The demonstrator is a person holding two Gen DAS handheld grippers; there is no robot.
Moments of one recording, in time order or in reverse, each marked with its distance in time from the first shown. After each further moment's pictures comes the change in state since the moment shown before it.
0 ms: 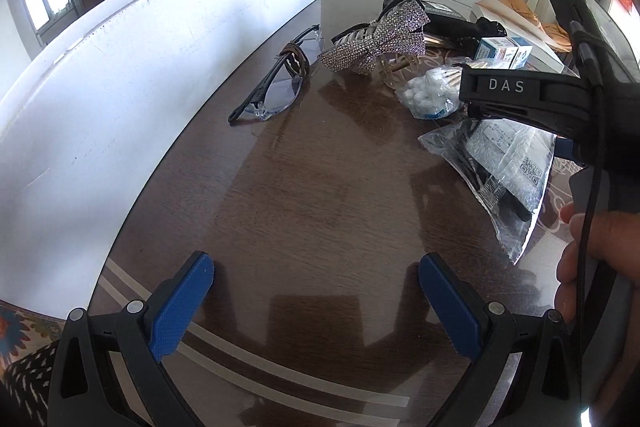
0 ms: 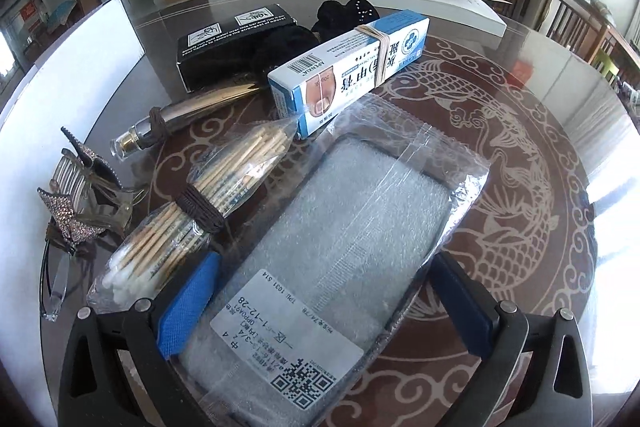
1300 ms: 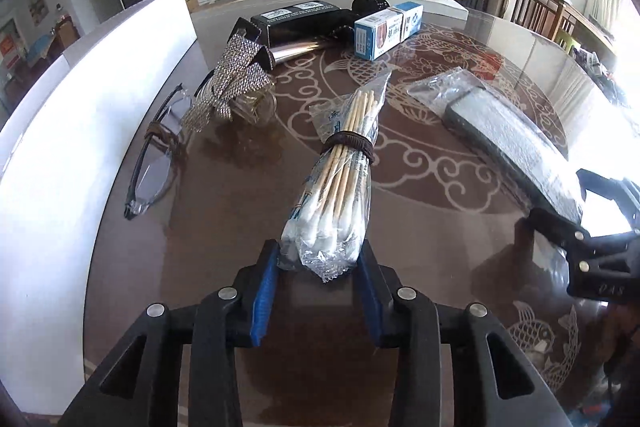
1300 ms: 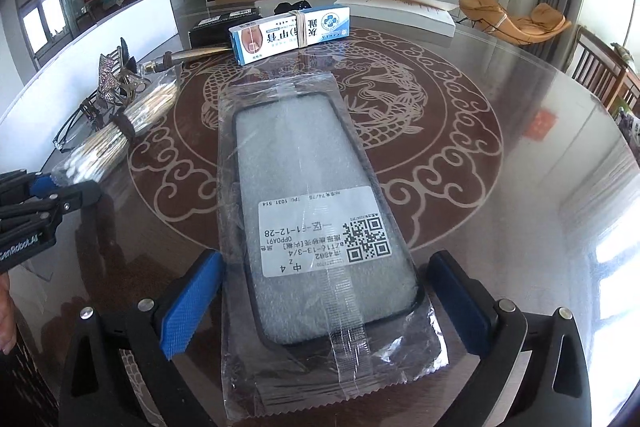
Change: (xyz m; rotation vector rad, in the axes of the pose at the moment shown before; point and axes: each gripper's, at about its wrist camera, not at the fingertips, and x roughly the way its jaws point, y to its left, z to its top) left arm -0.015 -0.050 0.004 0.348 -0.029 -0.153; right arm -0.051 -0.123 -0.099 -0.140 -0.116 0.079
